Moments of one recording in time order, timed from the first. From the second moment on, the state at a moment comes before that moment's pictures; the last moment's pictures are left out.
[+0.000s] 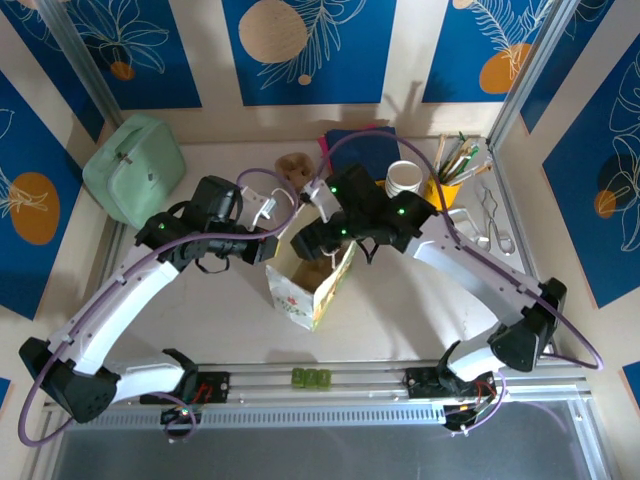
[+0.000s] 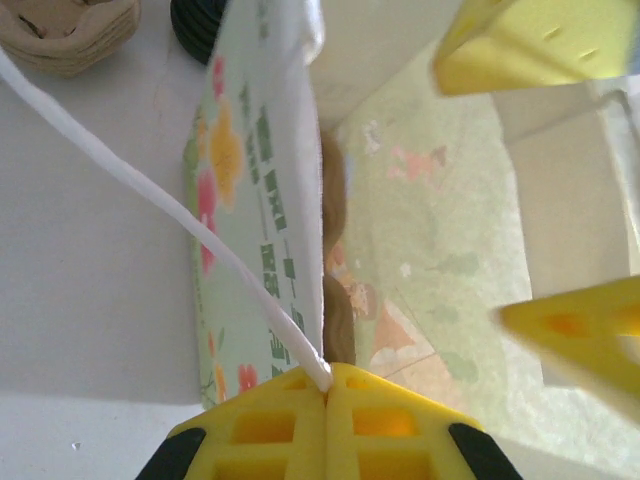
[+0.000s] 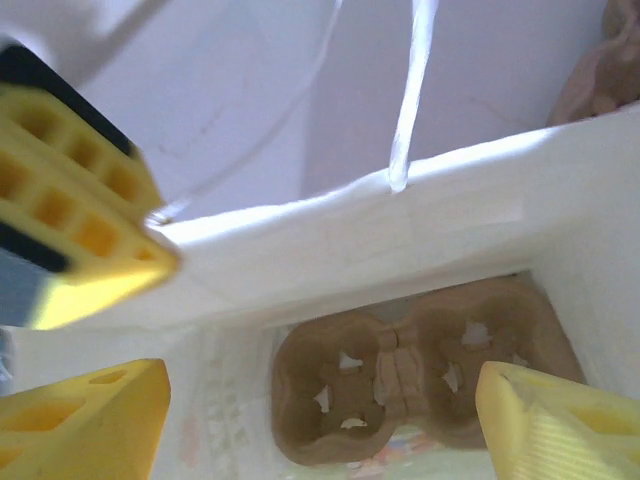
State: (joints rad) left arm -0.59 1.19 1.30 -0.97 0.37 -0.21; right arm 0.83 1.44 1.55 -0.89 -0.19 0.17
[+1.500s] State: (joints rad) left arm -0.59 1.06 1.34 -0.94 0.34 -0.24; right arm 0.65 1.48 1.54 -1.11 -0.14 0.78
